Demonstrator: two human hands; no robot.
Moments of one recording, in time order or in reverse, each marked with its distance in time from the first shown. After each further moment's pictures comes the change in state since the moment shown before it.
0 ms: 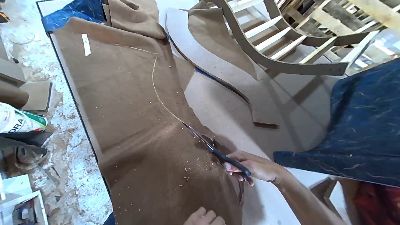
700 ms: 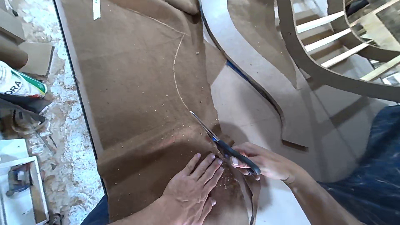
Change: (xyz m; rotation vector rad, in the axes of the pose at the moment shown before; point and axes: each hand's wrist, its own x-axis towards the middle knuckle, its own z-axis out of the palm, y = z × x) left_hand 0.031 -0.095 -0.050 0.364 -0.026 -0.174; right_hand 0.052 -0.053 -0.033 -0.102 -0.042 -0.011
